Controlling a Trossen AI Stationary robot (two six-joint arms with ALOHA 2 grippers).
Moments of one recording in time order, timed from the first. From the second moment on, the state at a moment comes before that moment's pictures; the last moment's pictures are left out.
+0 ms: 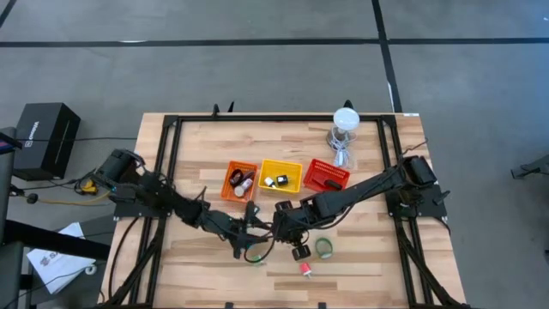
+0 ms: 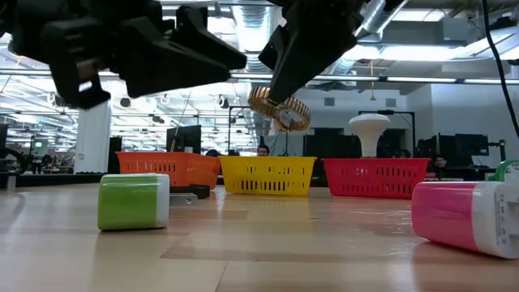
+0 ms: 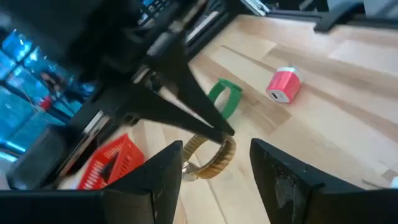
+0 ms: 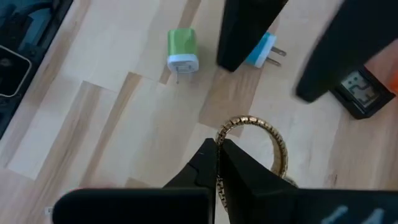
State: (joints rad) left arm -0.45 1.67 0.59 0.81 -0.32 0.60; right arm 0.31 1.91 1.44 -0.54 -0.05 -0.03
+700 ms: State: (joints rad) left arm -0.48 1.74 0.64 0.81 -0.44 0.79; right arm 0.29 1.91 1.44 -0.46 -0.06 -0.03
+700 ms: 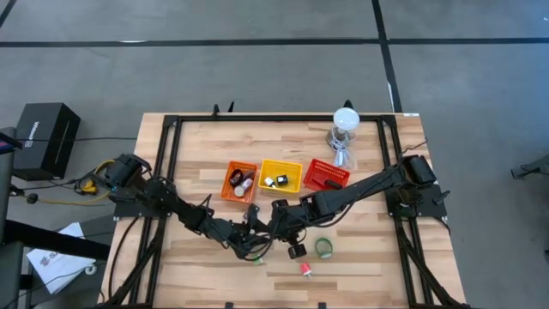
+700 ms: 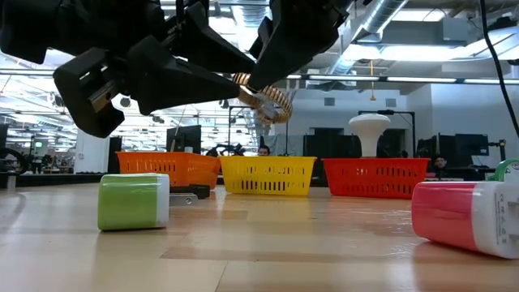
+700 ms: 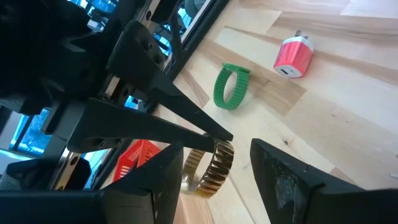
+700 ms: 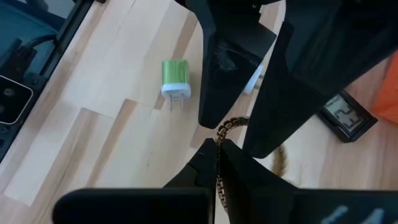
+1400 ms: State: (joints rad) left arm -0.48 1.74 0.64 0.80 -0.44 0.79; right arm 0.30 1.91 1.44 -0.45 -0.06 -0.02
